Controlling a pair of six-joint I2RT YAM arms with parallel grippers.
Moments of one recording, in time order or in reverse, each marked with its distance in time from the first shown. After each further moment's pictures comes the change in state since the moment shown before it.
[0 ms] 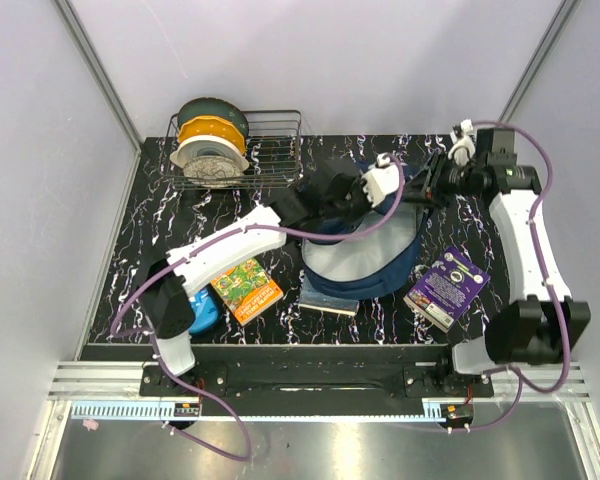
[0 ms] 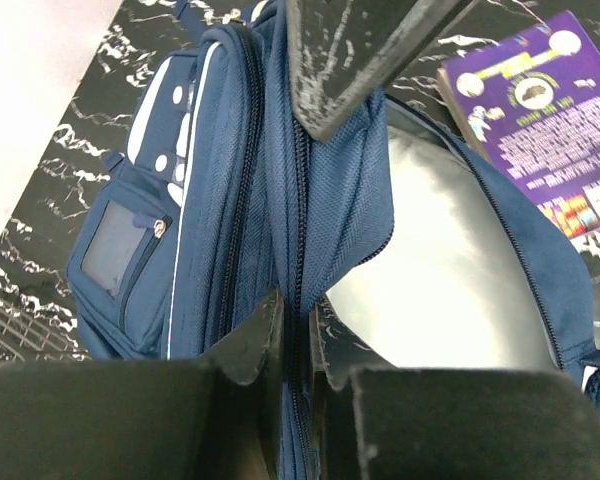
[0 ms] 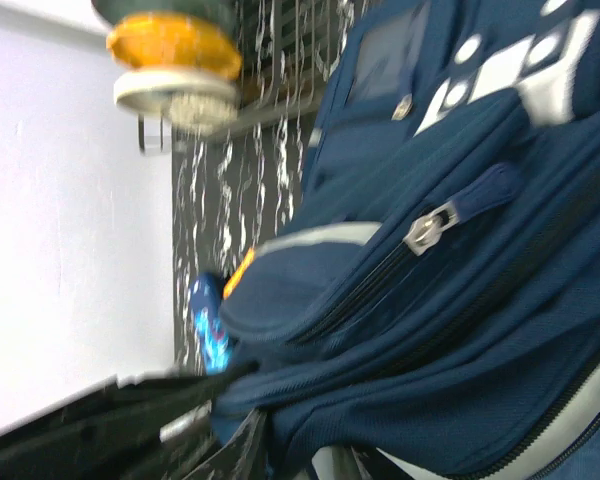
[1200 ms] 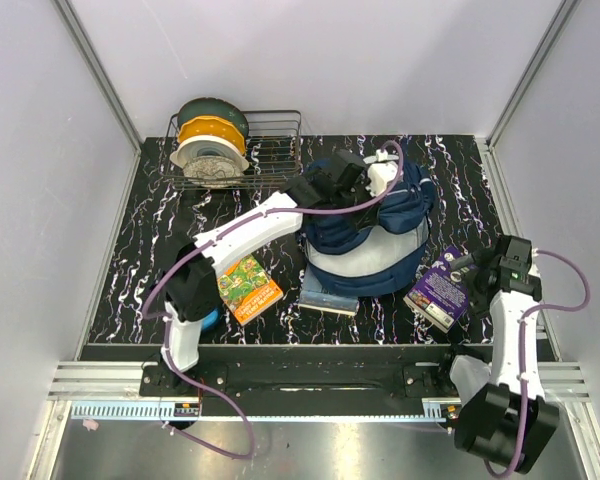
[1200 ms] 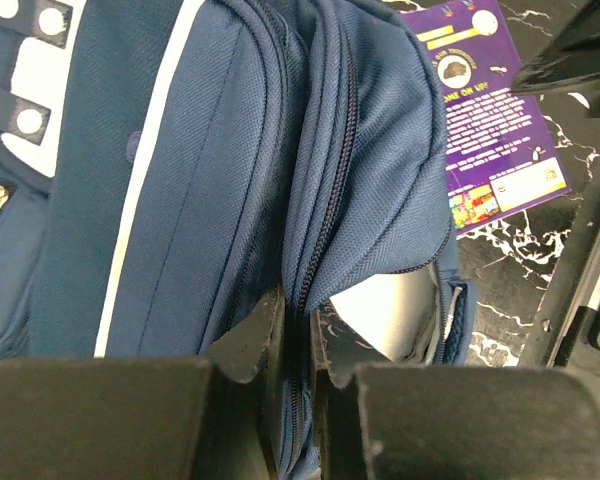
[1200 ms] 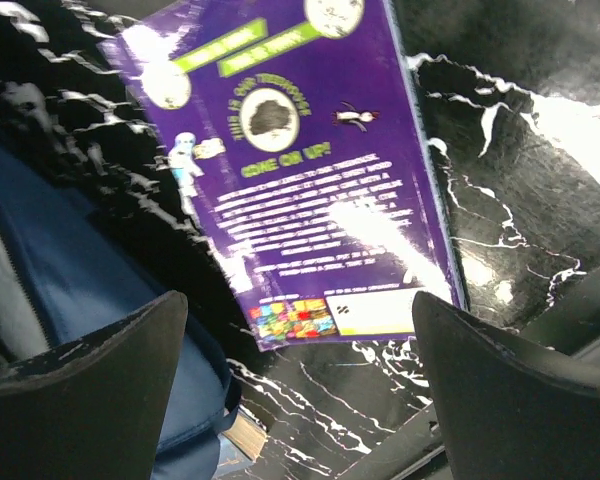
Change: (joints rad) left arm 0.077 0.192 0.190 -0.166 0.188 -0.253; right arm -0.298 -0.530 -0.708 -0.002 0.735 0.335
